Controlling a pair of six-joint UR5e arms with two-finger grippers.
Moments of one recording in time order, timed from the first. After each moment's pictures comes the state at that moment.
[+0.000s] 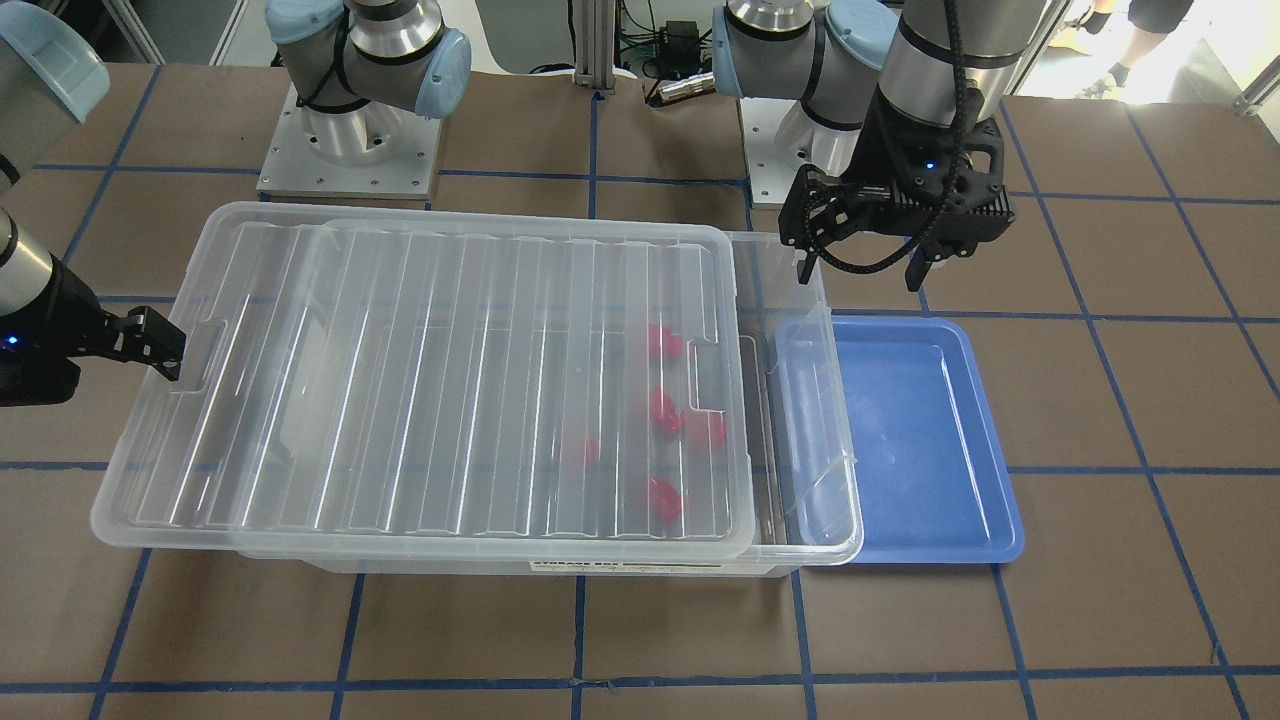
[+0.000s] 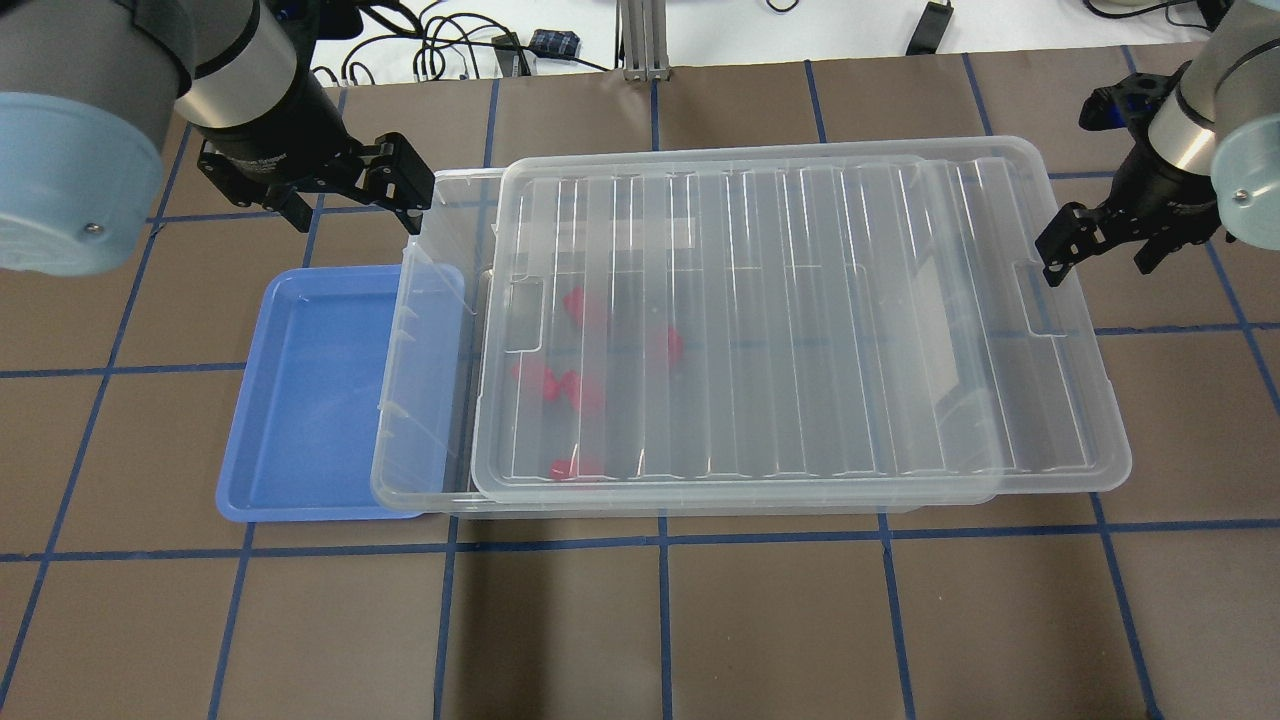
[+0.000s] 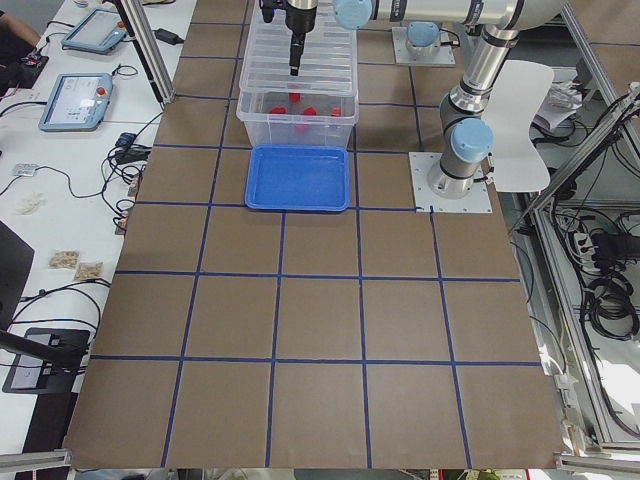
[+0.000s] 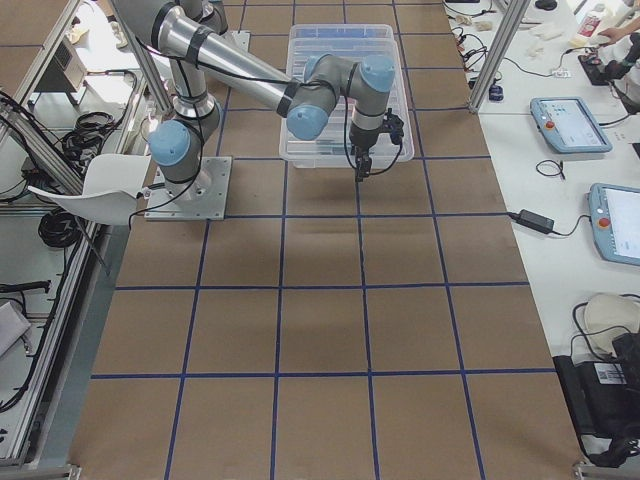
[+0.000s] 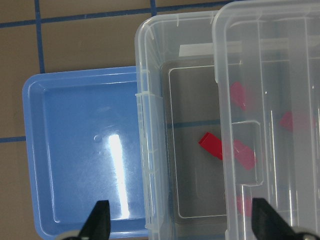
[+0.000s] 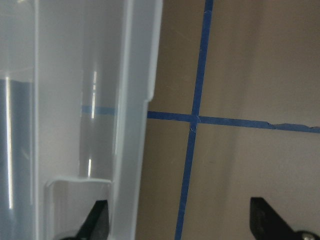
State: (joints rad) left arm -1.60 -1.56 -1.60 -1.43 1.58 0.04; right arm 1.21 -1.42 1.77 -1.89 -1.63 -0.47
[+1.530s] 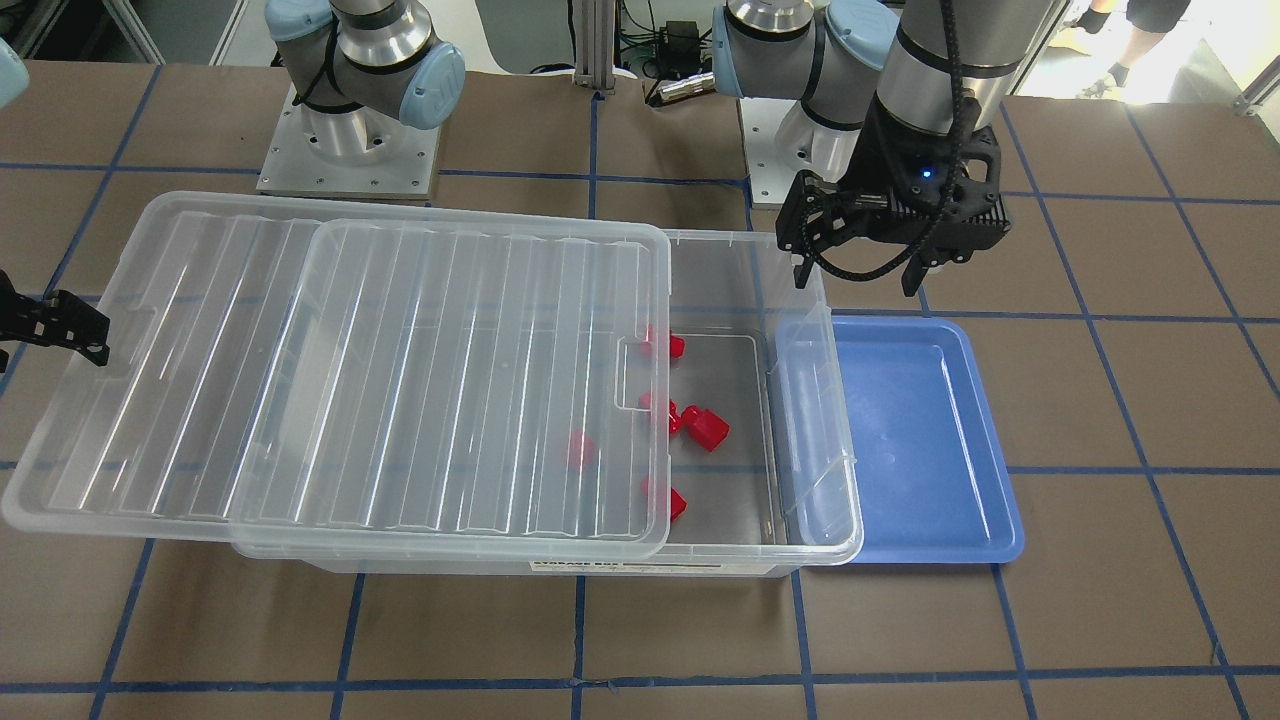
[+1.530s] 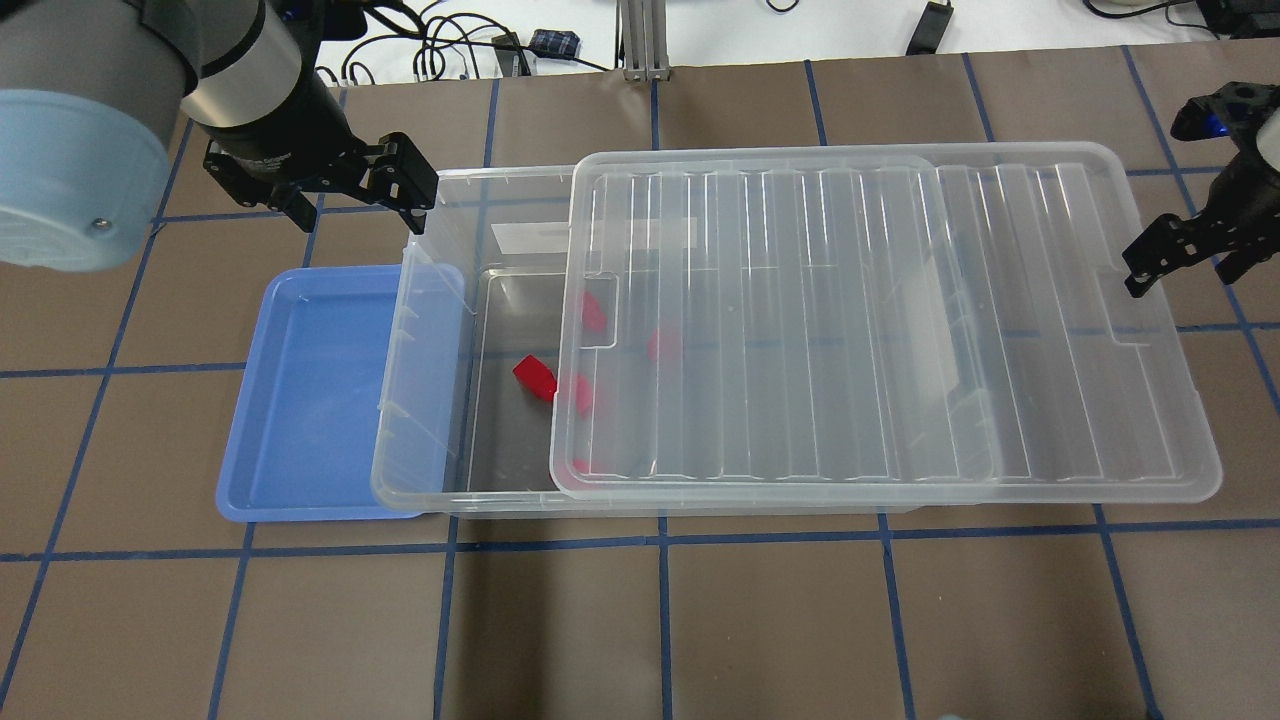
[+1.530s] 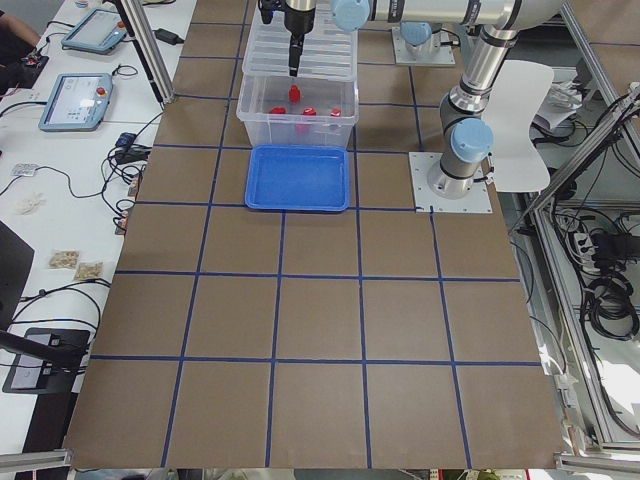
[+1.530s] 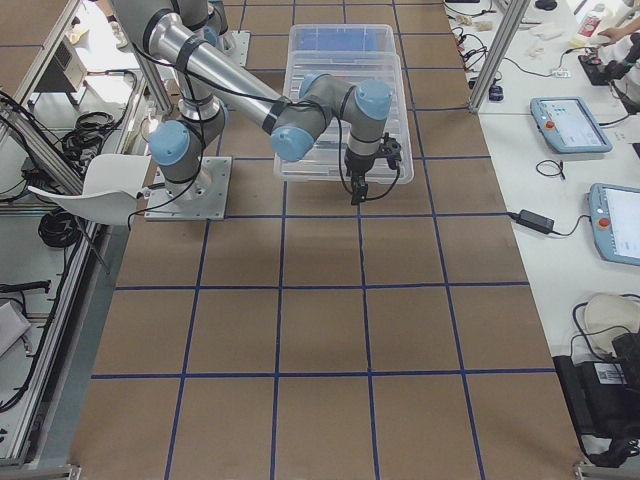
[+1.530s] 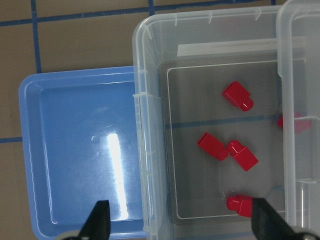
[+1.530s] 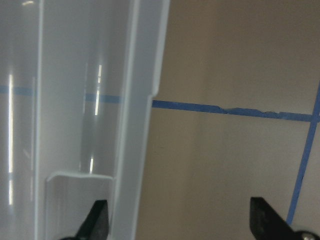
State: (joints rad) left arm -1.60 -1.57 -1.60 -1.43 1.57 0.04; right arm 1.07 -1.41 1.76 -1.89 -1.63 -0.61
